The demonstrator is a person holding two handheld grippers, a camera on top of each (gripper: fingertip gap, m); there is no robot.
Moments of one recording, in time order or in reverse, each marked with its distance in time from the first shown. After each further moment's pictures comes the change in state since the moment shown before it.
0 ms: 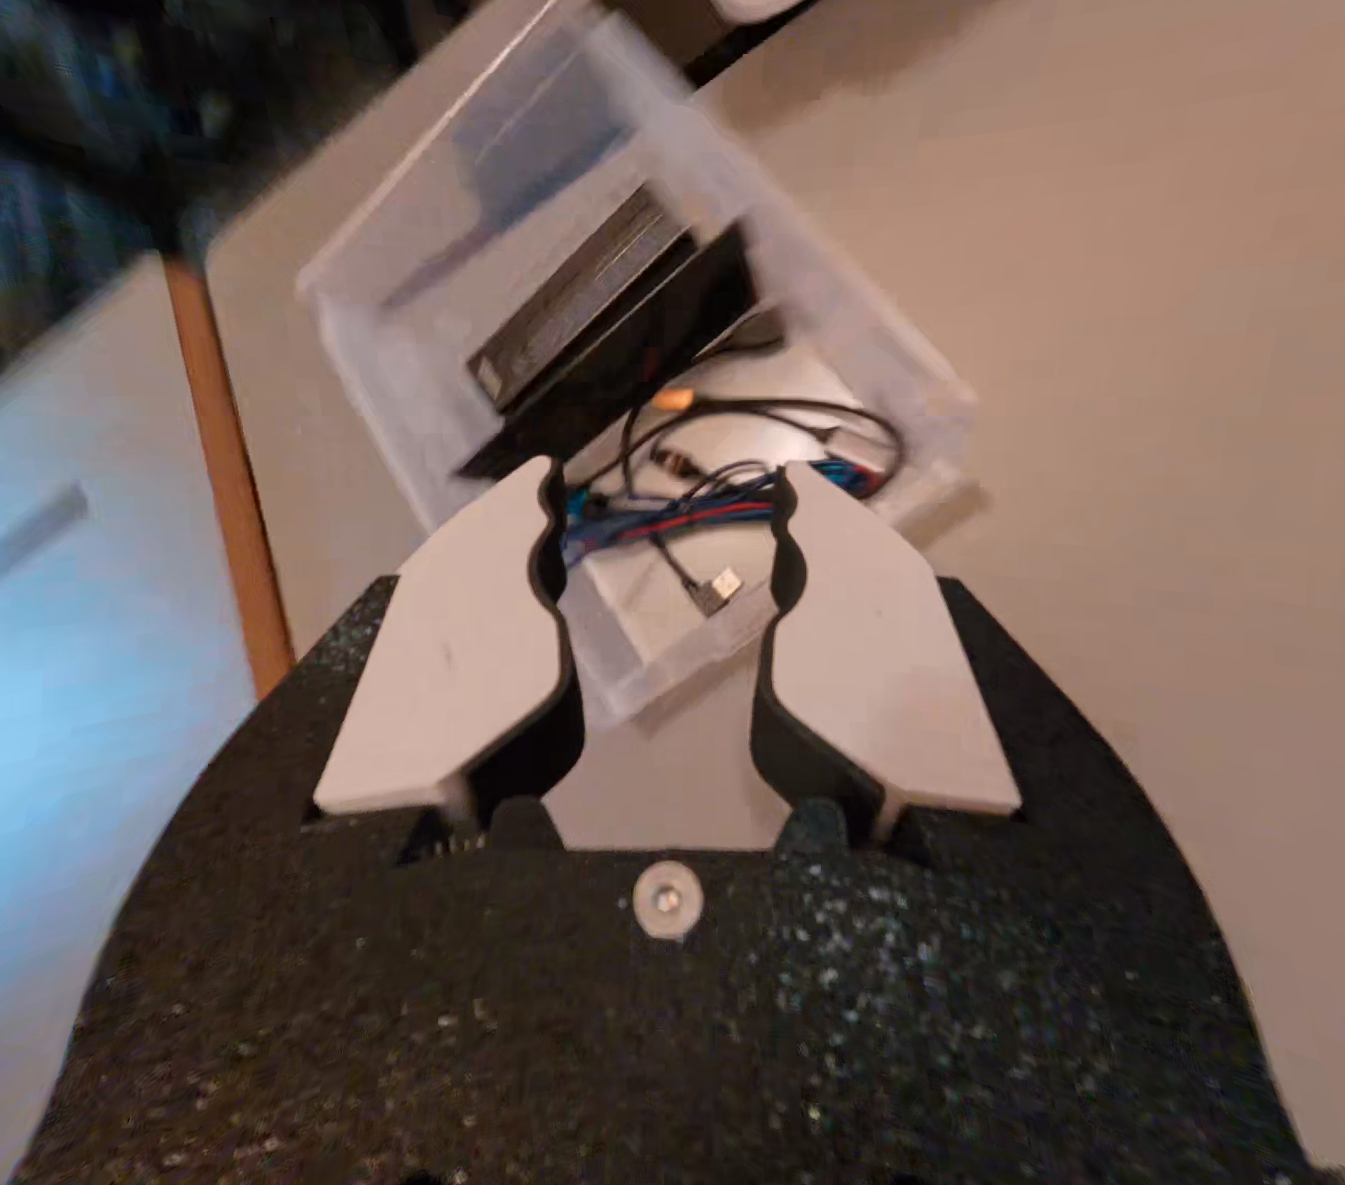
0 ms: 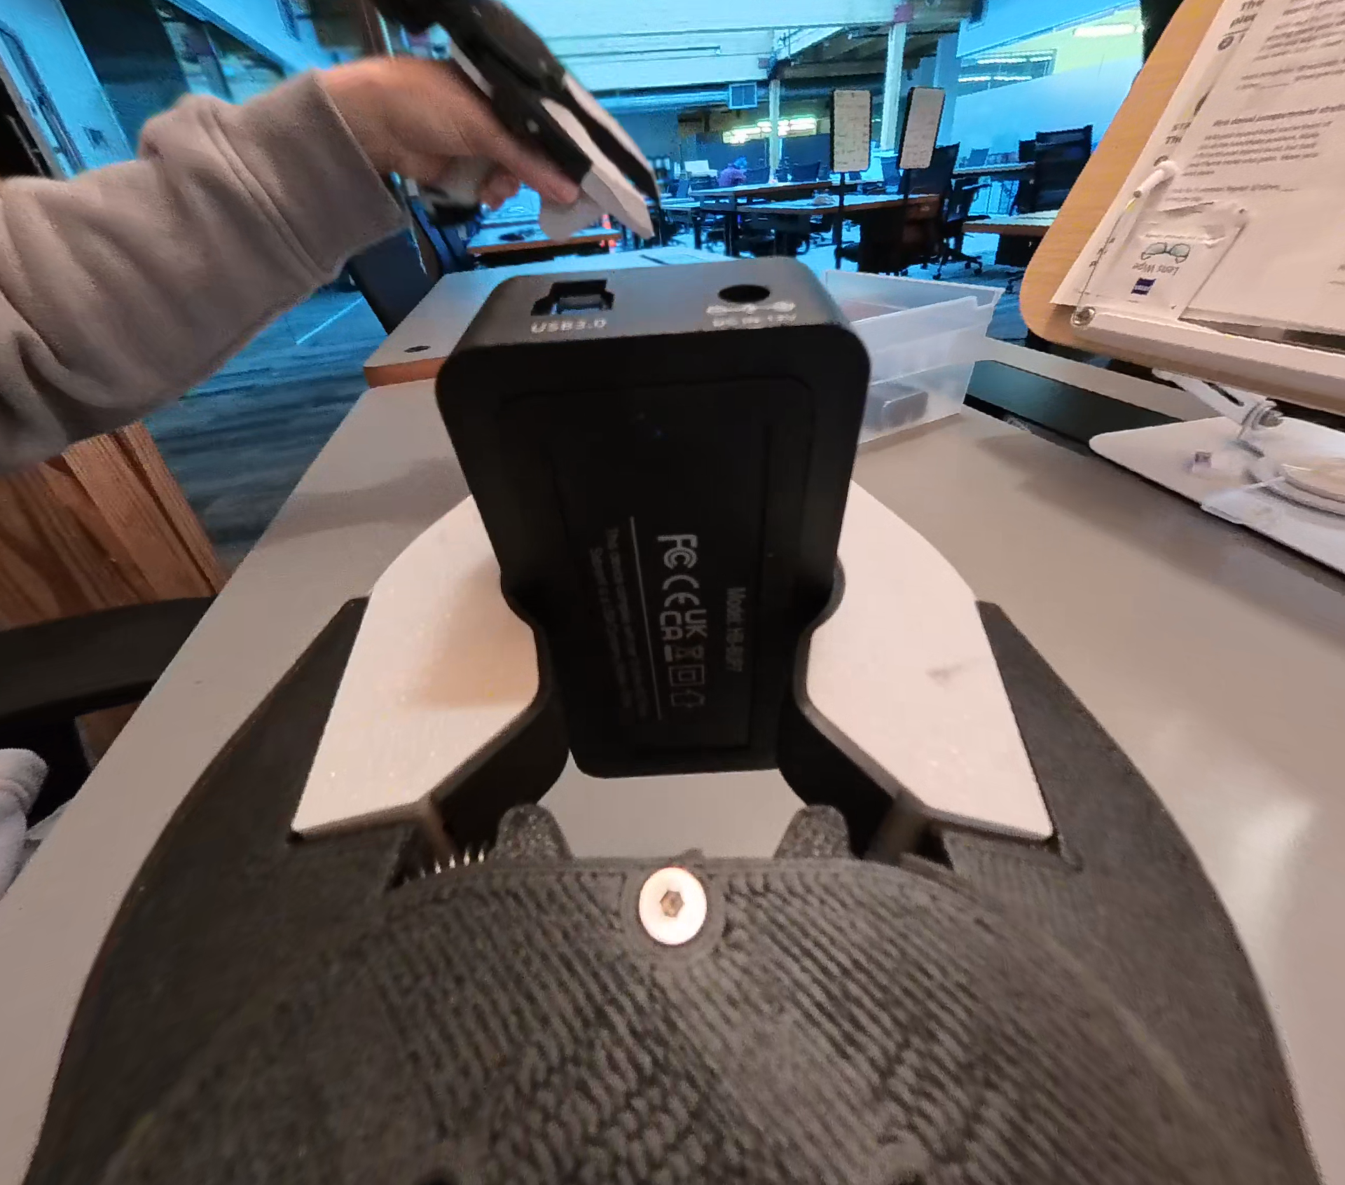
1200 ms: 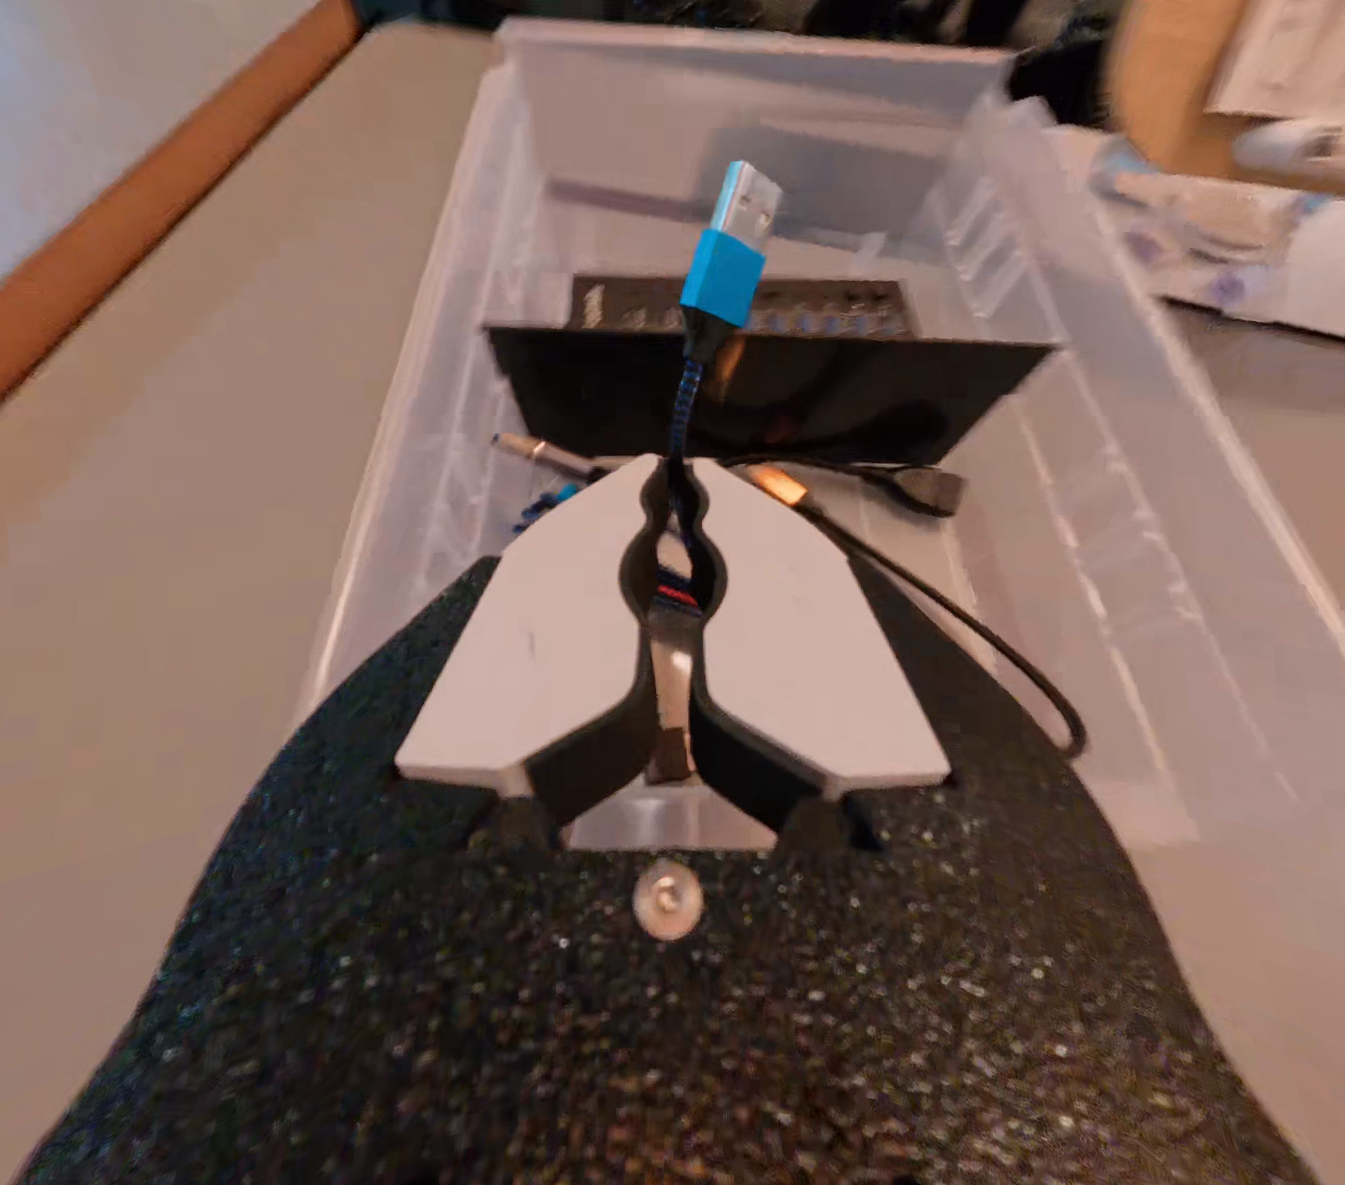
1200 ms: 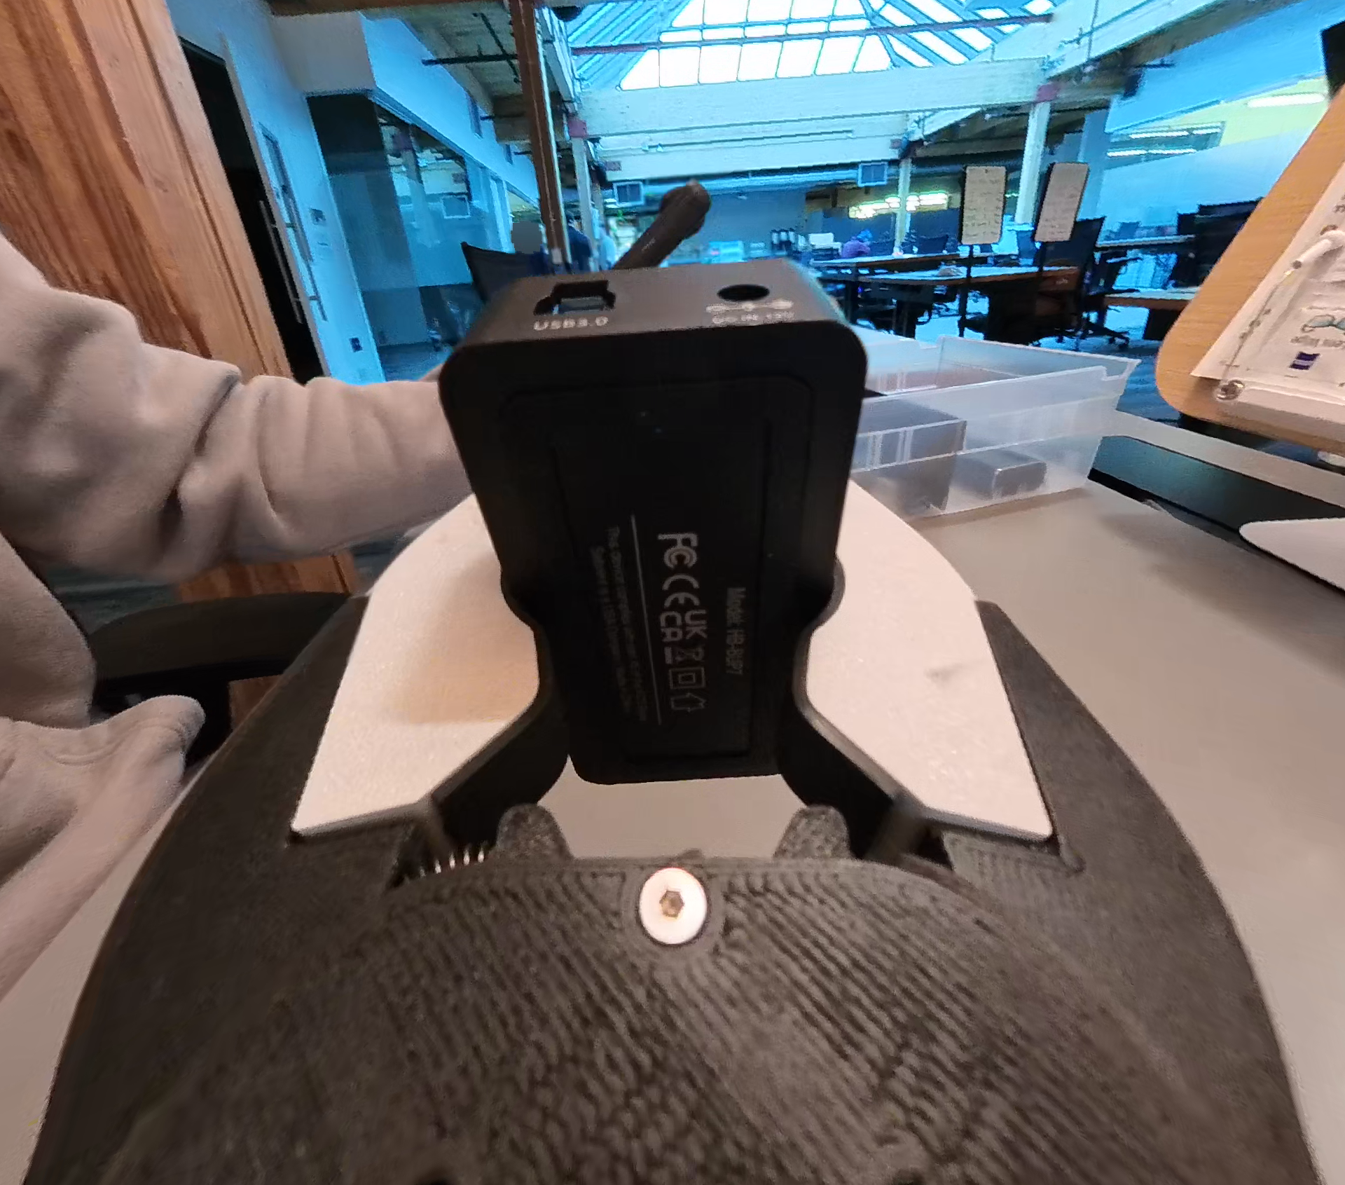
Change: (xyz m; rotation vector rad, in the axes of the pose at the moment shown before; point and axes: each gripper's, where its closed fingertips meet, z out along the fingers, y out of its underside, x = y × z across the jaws) left arm -0.041 0.060 0.085 0.305 -0.210 -0.662; right arm -0.023 -0.012 -0.012 0.099 -0.197 0.015
